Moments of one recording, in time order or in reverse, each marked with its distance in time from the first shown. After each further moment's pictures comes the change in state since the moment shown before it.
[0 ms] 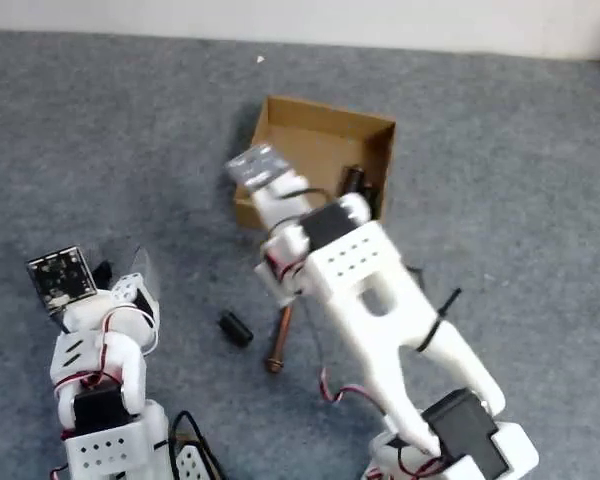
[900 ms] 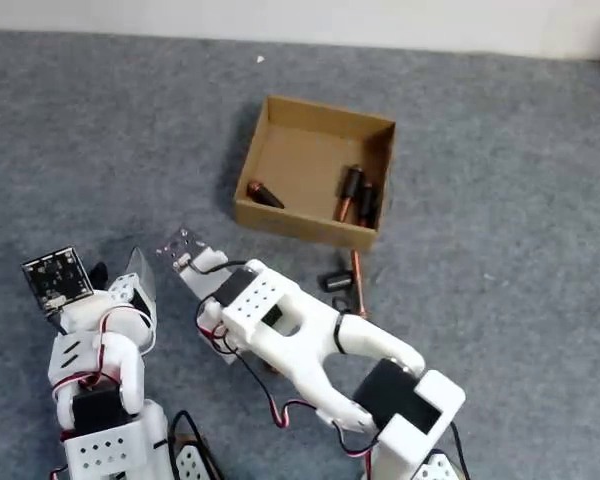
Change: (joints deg) left arm -1.2 0.0 0.0 0.0 0.0; right arm -15.9 20.2 8.3 -22.2 -5.5
